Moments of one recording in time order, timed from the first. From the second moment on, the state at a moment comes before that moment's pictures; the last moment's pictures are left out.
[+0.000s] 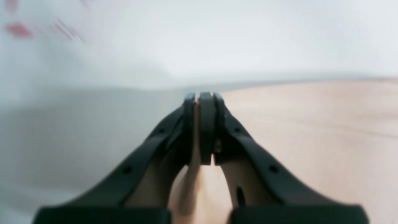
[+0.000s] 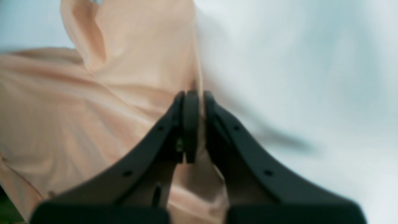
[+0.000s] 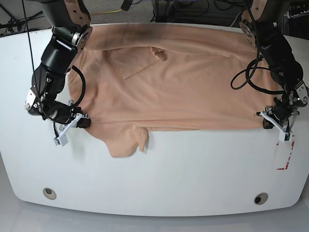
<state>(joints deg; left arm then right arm) -17.6 -14.1 -36.0 69.4 -6.1 -39.3 44.7 22.0 11.1 31.8 64.7 27.6 40.7 -69.8</state>
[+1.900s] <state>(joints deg) 14.5 -15.2 -39.6 100.5 -6.7 -43.4 49.4 -18.7 13.4 32.1 104.5 51.7 40.9 -83.5</state>
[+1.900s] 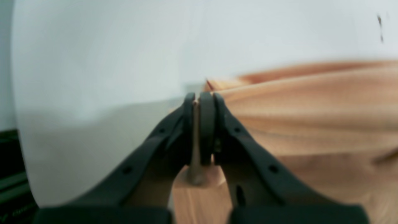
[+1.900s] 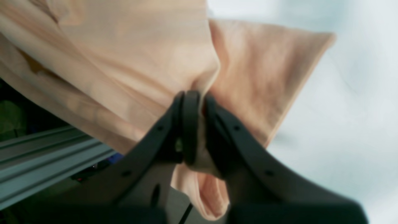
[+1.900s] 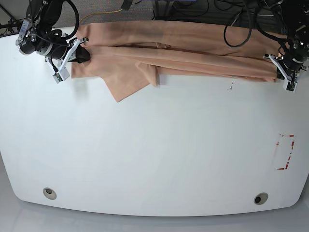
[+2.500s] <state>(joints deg) 14.1 -15.2 -39.6 105.2 -14.9 -43.2 51.5 -17.7 9.4 36.7 110.2 60.8 41.0 -83.5</state>
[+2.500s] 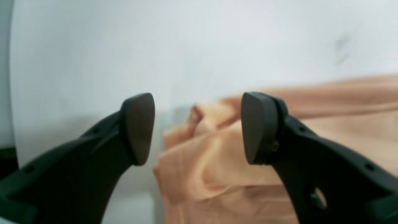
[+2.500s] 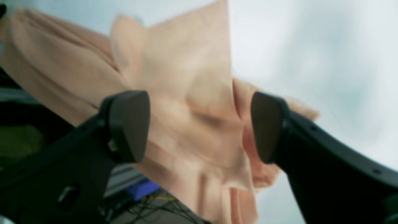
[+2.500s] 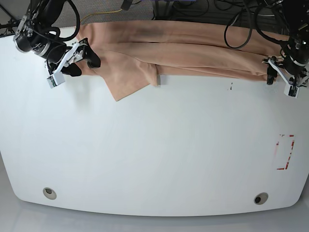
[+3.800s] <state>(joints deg) 1.2 -8.1 -28.0 96.2 -3.9 -42.9 60.7 9.8 17.1 34.7 78.8 42.8 40.9 -79.6</state>
